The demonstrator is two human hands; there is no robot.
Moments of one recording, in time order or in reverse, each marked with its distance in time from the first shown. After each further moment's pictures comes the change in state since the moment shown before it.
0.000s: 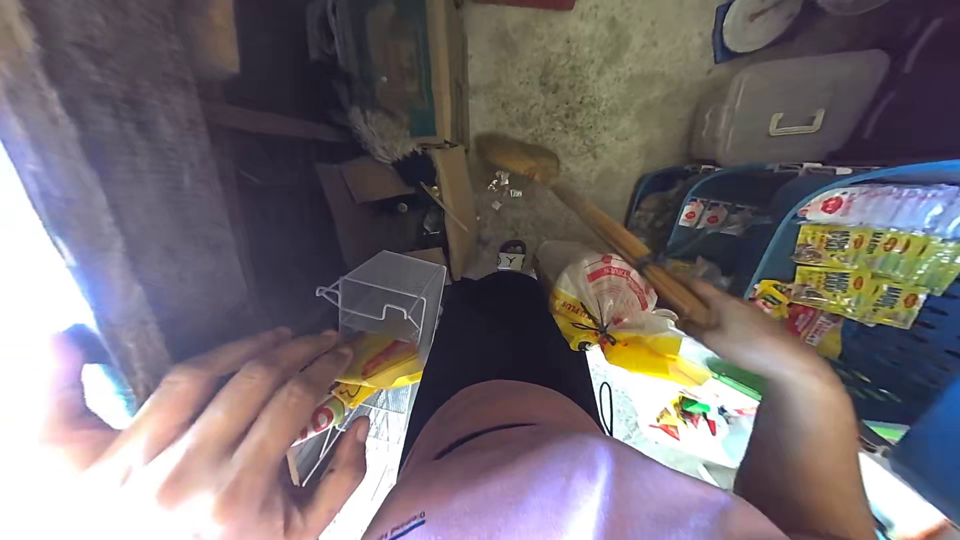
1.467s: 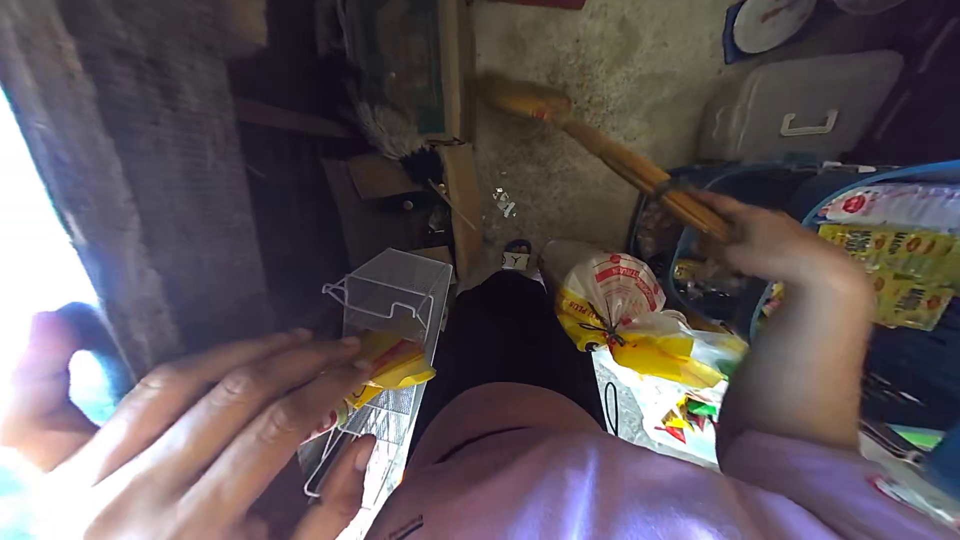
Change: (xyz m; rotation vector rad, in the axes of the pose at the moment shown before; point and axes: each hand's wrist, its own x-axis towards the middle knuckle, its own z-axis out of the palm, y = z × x) left_hand -0.005 -0.018 -0.003 -0.212 0.045 0.057; right_hand 0.059 -0.041 -0.053 -0.101 0.134 -0.070
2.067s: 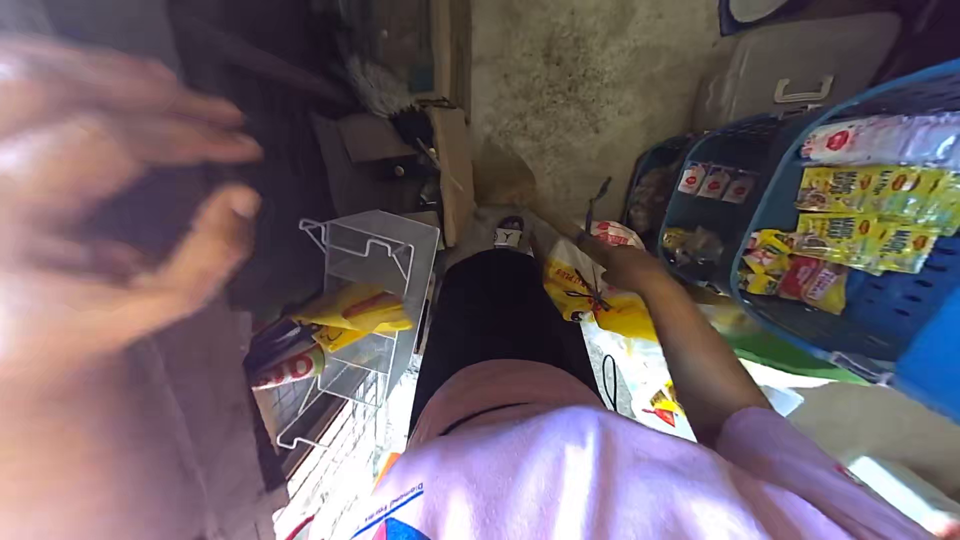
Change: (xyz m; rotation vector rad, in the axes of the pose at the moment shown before) left_hand 0.013 -0.036 0.010 -0.123 0.102 0.307; right_hand -0.010 0.048 0.178 -0.204 -0.226 -0.045
